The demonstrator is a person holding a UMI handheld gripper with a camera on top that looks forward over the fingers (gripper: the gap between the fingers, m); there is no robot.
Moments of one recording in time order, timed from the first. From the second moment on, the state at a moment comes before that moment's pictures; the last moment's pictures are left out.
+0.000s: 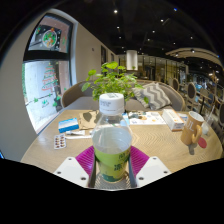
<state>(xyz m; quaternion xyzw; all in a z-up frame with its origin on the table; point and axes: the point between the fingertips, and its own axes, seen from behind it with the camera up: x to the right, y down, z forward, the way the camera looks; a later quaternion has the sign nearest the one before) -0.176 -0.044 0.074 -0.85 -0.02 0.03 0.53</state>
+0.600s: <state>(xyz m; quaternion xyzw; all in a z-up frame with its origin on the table) -0.123 -0.015 0.282 -0.75 0.16 0.35 0.53</state>
